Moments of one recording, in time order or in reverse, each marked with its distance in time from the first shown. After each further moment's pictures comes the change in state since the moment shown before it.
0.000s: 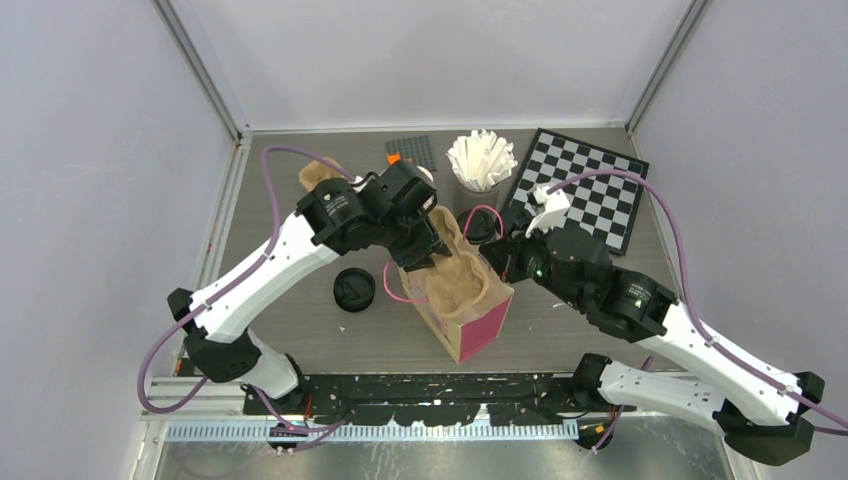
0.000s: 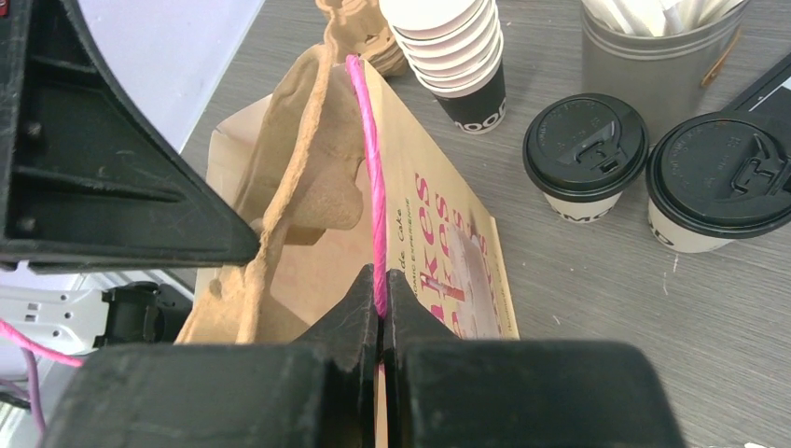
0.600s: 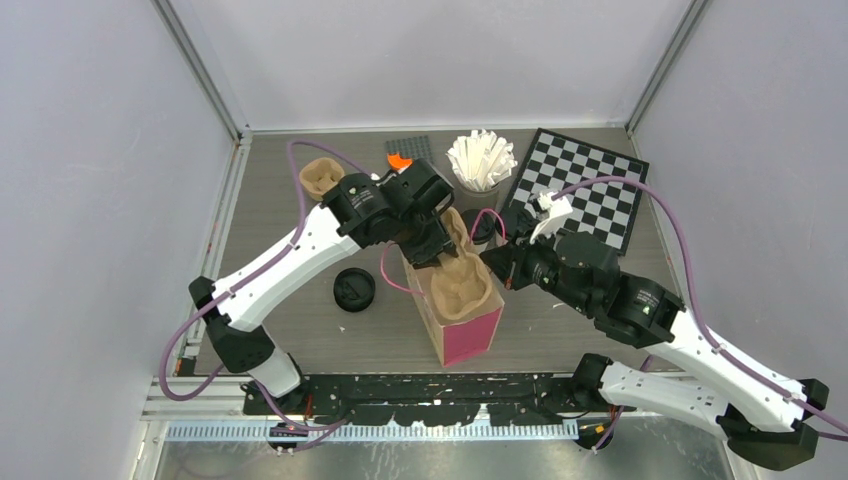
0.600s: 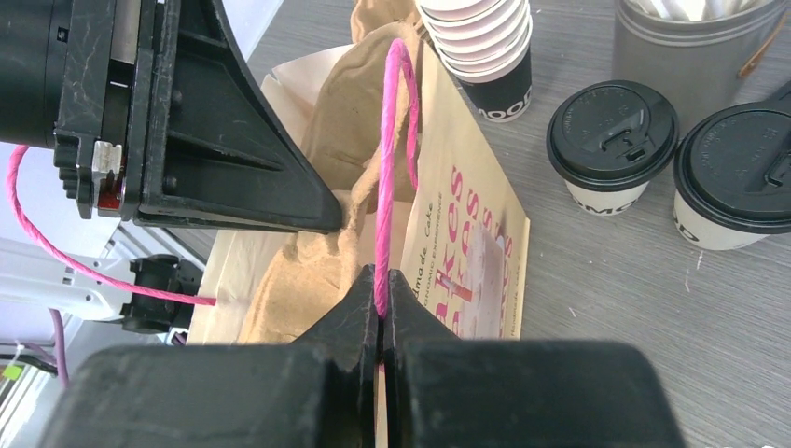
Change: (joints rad) left arm 0.008 0.089 0.027 0.011 -0.012 0.047; right arm 0.000 -0.049 -0.029 0.000 -0.081 -0.004
